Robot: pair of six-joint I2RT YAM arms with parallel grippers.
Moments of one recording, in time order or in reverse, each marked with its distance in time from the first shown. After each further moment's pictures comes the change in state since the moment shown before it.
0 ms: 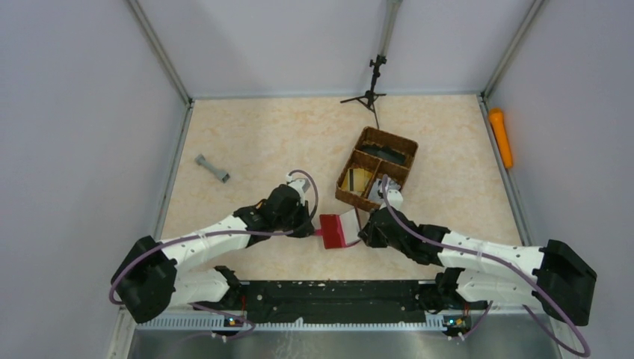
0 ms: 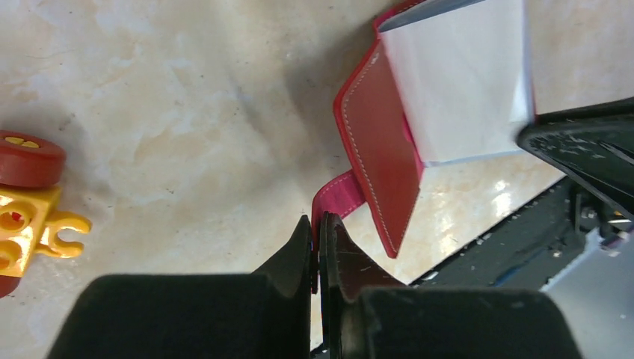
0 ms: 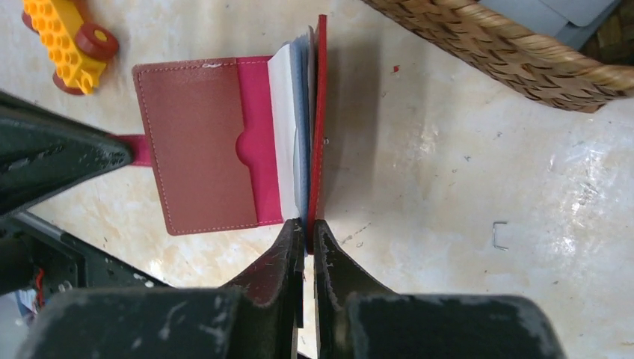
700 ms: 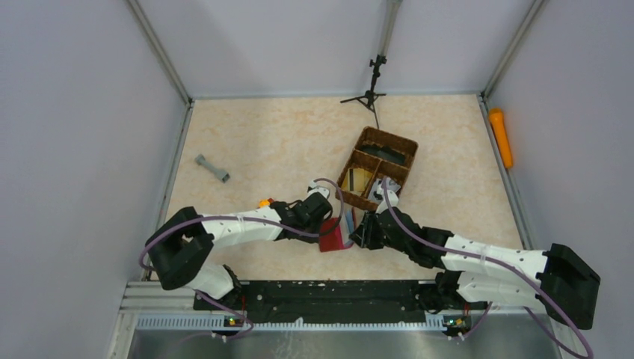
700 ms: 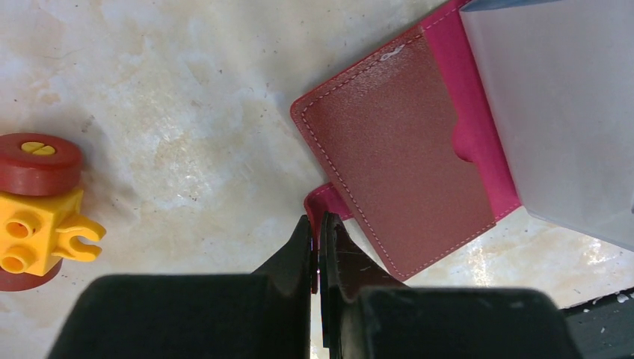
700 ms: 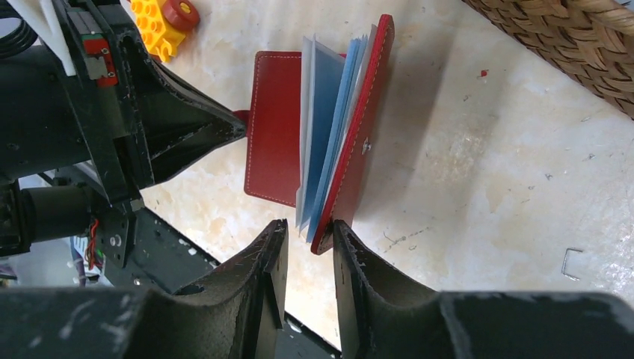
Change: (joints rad) left arm -0.192 0.308 0.201 -0.196 -0.318 0.050; right arm 0.000 -0.036 -0.048 0.150 -0.138 -0.068
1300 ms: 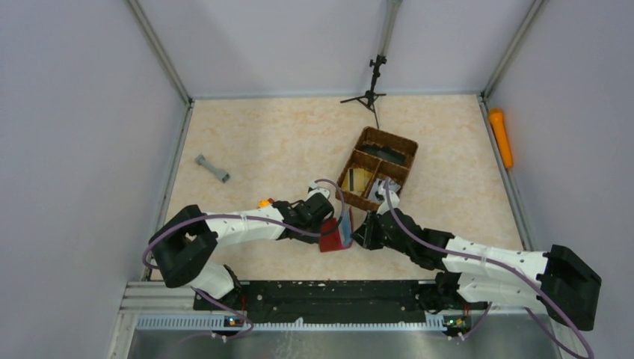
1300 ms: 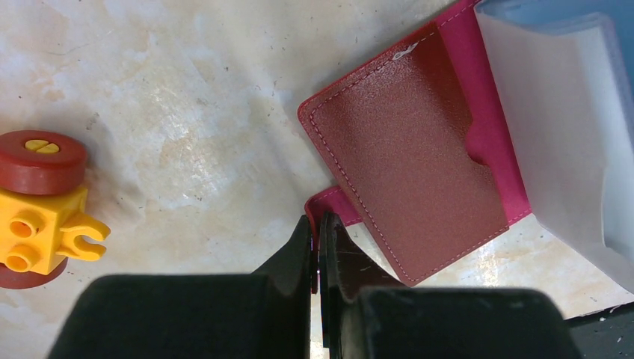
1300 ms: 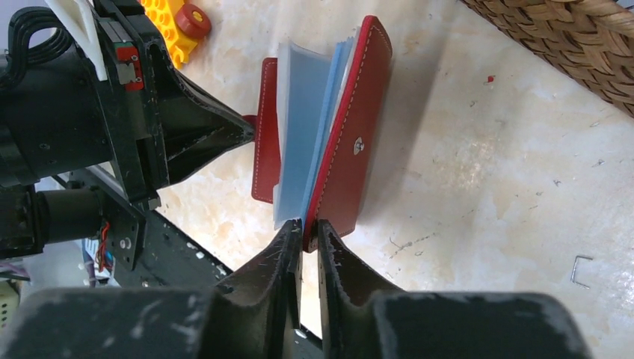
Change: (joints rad) left arm -0.005 0.030 0.012 -0.023 -0.021 0.001; right arm 0.000 -0.013 -0.028 0.051 0.000 0.006
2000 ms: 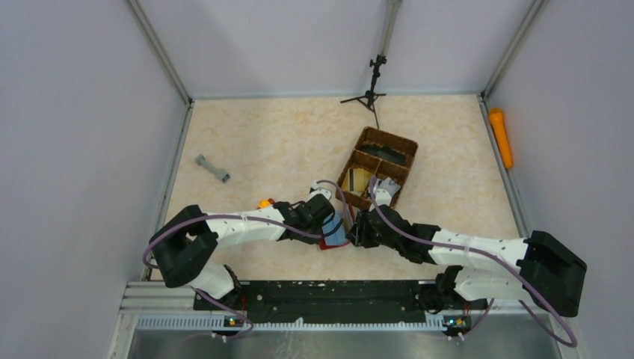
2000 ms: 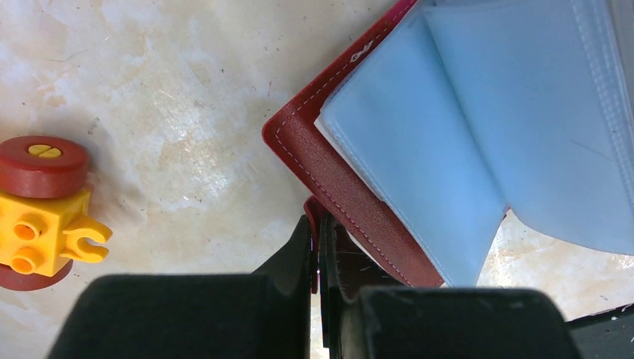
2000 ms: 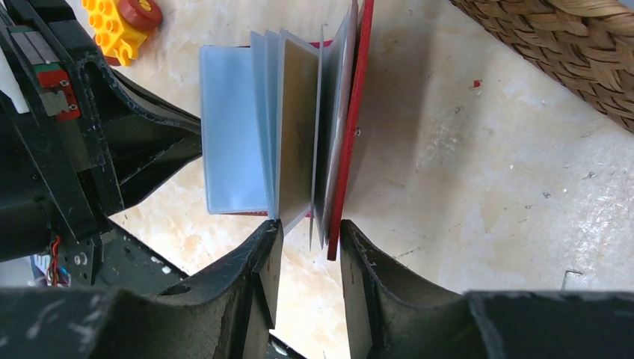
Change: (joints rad) left arm -0.013 0.002 0.001 0.001 -0.010 0.021; right arm 0.000 0.156 0.072 -0.023 0.021 -0.025
